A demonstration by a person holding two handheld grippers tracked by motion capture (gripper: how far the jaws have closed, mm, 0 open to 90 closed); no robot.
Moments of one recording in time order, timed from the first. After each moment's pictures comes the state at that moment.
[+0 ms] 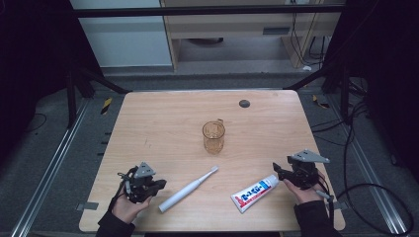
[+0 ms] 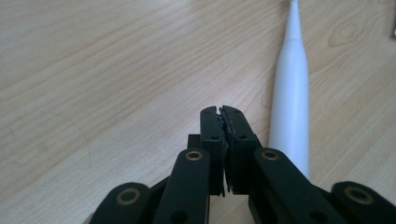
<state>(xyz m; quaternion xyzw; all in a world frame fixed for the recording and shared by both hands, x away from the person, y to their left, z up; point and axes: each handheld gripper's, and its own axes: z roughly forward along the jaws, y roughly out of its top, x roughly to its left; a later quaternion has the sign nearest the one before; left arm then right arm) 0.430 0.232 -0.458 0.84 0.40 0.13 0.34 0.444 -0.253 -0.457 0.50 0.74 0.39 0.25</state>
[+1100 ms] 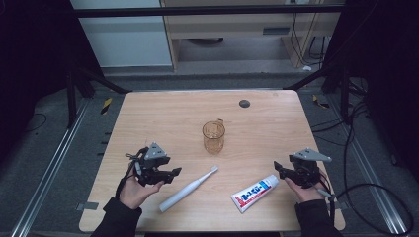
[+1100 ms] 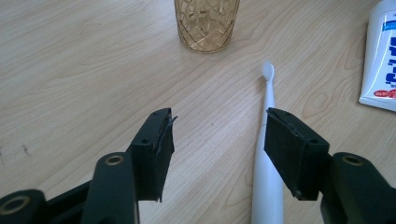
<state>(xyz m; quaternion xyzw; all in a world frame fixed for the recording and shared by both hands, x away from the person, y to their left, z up) 0.455 0.192 -0.406 0.85 0.35 0.15 0.36 0.446 -0.256 -0.454 0.50 0.73 0.39 0.25</state>
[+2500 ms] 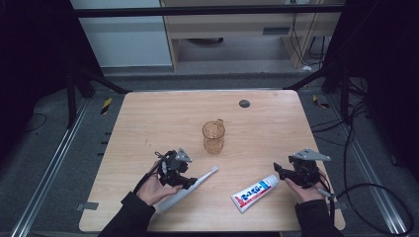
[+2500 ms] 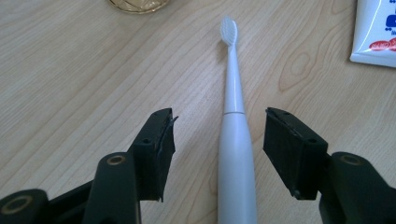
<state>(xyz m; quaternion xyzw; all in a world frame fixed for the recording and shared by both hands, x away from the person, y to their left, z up) 0.470 0.141 -0.438 0.91 0.30 0.08 0.27 0.449 -0.258 -0.458 0.50 0.74 0.38 0.24</state>
